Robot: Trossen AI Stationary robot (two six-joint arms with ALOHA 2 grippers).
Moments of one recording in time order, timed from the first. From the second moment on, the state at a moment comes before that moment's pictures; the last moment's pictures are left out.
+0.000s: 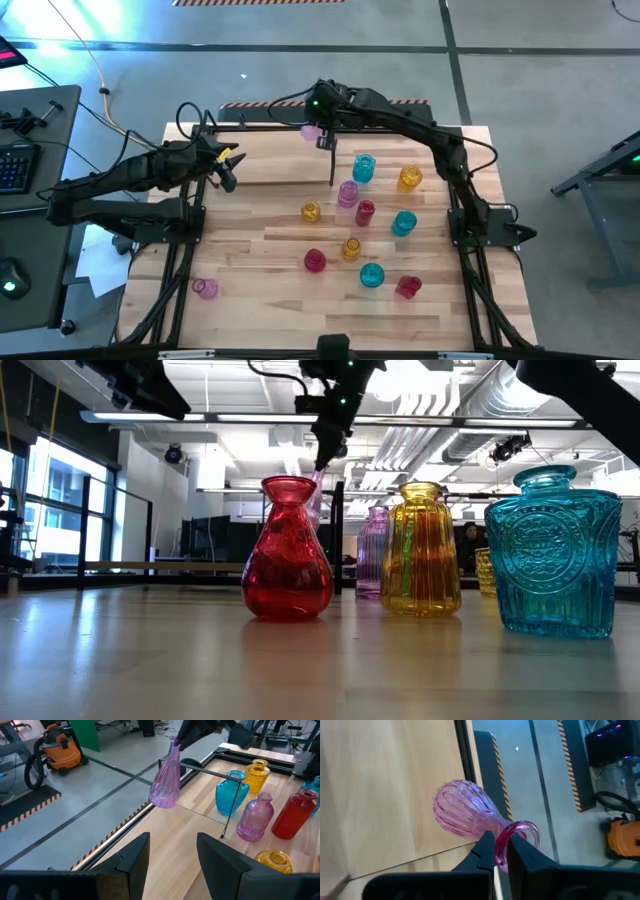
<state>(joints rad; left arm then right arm) 0.22 0.63 0.80 -0.59 -0.47 -0.10 -0.38 2.17 2.35 -1.10 0.34 -0.43</state>
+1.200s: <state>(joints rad) 0.22 0.63 0.80 -0.59 -0.46 -0.11 -0.41 2.26 2.35 -1.11 0.17 -0.48</state>
